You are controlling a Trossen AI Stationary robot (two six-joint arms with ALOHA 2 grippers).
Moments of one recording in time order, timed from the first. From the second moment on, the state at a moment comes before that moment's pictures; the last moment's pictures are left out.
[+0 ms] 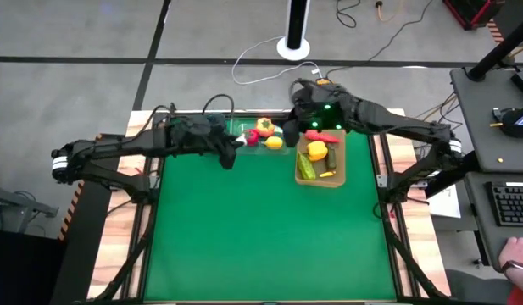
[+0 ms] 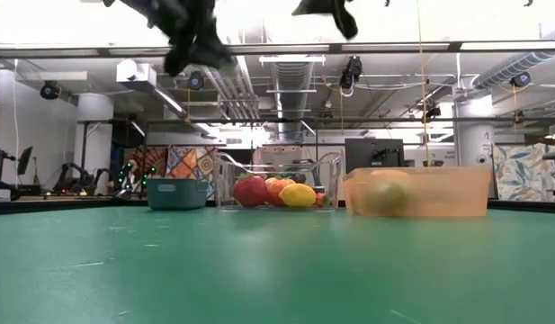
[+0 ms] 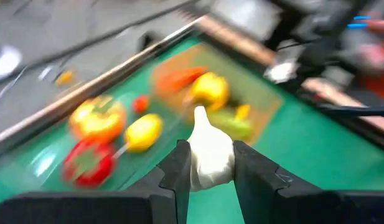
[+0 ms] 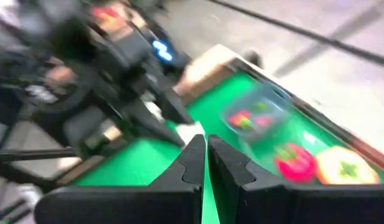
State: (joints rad) left arm 0.24 1.19 1.02 -0.33 -0.14 -0.40; right arm -0.26 1.49 1.56 -0.47 -0.03 0.43
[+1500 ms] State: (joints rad) left arm 0.31 0.98 1.07 -0.74 -0.13 -0.42; right arm -0.45 1.51 1.63 -0.04 -0.09 0.07
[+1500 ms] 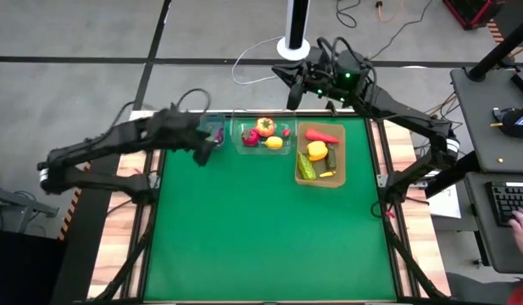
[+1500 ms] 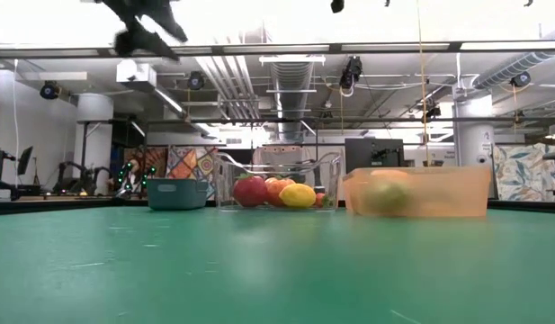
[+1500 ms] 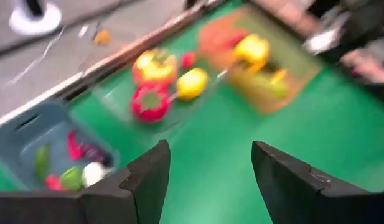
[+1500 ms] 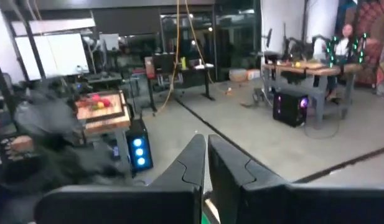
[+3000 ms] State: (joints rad) left arm -0.23 0.33 0.06 0.38 -0.45 -0.61; right arm -0.45 1.51 1.09 0.47 -0.24 0.34
